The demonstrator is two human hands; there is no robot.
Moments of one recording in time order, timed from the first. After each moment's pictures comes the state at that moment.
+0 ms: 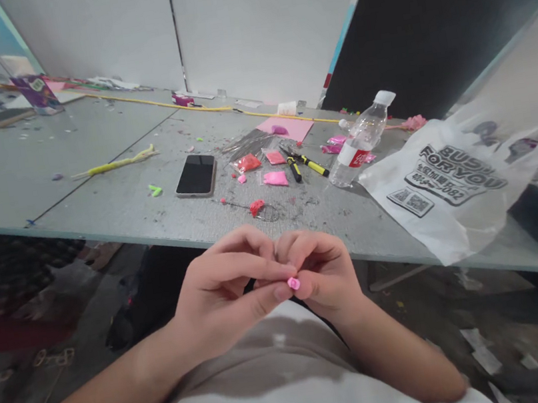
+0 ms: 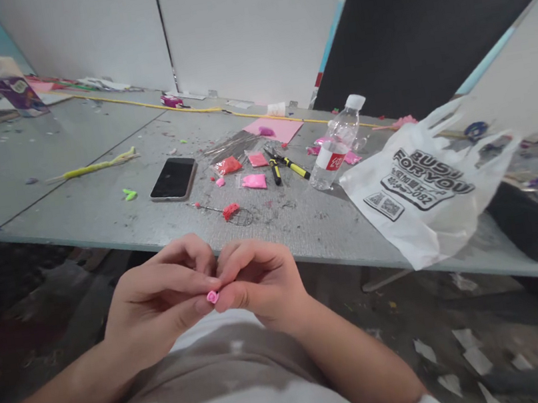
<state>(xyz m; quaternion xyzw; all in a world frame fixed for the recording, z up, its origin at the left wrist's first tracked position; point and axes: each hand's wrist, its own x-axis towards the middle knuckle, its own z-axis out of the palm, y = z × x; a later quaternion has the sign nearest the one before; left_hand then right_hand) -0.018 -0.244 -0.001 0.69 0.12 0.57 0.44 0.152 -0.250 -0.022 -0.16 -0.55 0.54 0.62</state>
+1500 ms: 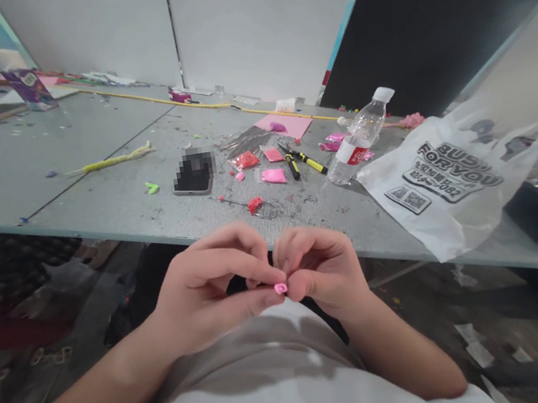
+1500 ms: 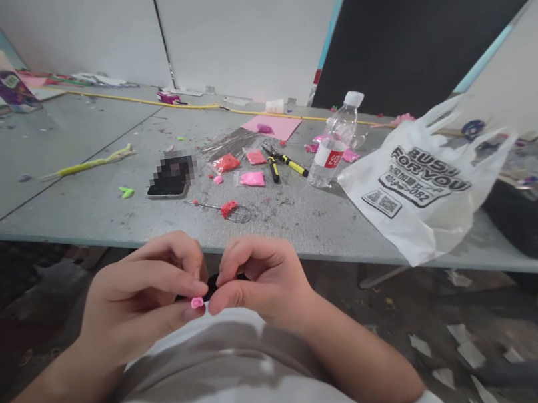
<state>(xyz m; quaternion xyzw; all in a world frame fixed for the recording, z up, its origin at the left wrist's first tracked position) -0.033 -0.240 0.008 0.75 0.10 0.53 0.39 0.162 -0.256 -0.012 -0.22 -0.59 0.51 0.59</state>
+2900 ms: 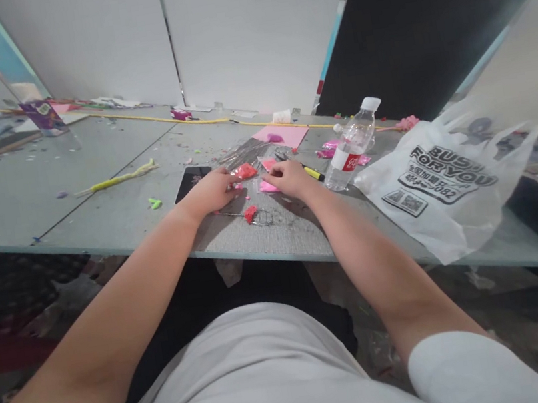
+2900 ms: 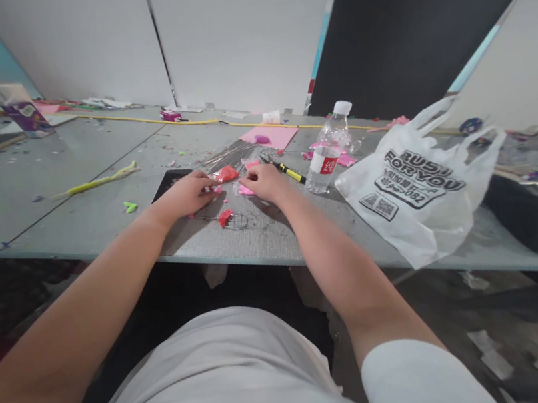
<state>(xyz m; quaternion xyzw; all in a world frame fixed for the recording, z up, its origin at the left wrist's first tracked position) -0.026 -0.008 -0.027 0.90 0.37 0.23 0.05 0.236 -0.028 -0.019 -0.55 -0.75 0.11 0.34</state>
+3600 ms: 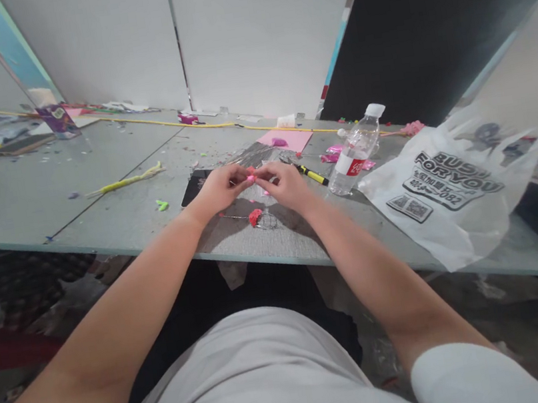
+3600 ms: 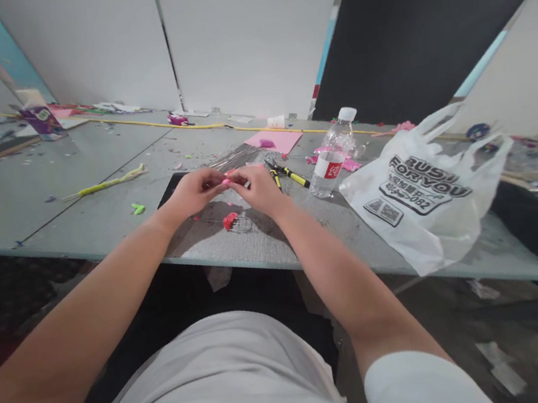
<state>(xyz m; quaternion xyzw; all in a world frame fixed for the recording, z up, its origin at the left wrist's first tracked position) -0.013 -0.027 -0.015 0.83 0.35 0.39 0.22 0.202 -0.057 -0.010 -0.39 -0.79 0.14 0.45</state>
